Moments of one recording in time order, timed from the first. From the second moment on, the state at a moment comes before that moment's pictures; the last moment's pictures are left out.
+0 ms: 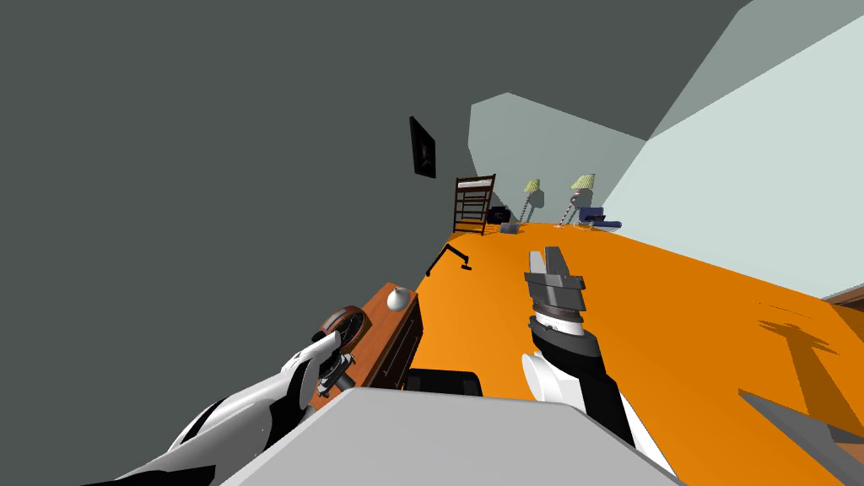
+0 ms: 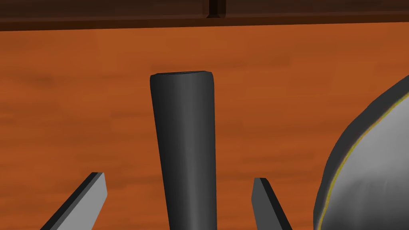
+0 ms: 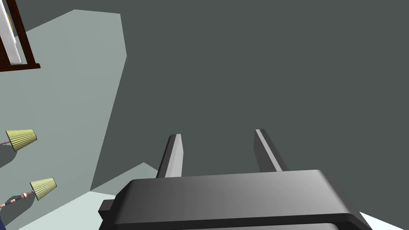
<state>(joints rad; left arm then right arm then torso) -0.29 0.49 0.57 -0.35 0.22 0.93 -1.16 0.53 0.05 0.04 -2.38 0.12 -0.55 0.10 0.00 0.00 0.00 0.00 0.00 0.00</state>
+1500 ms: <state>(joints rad) -0.26 0.47 0.57 -0.43 0.22 0.96 -1.15 0.53 0.05 0.04 -2.38 0.12 -0.55 0.10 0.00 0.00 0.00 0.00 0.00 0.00</state>
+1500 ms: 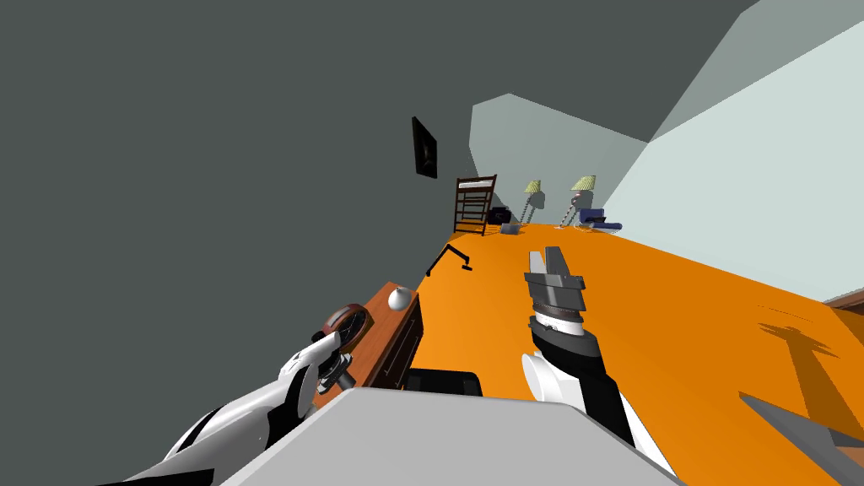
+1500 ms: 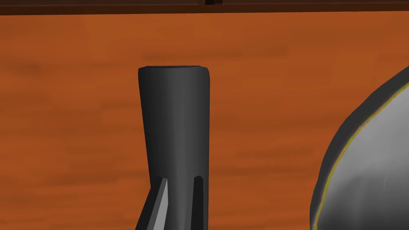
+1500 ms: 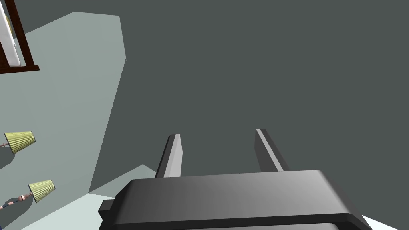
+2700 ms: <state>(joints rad) -0.27 0.60 0.61 -0.49 0.25 1.06 -1.22 0.53 0.05 0.04 -2.38 0.12 -0.55 0.10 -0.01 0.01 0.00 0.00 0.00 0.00</state>
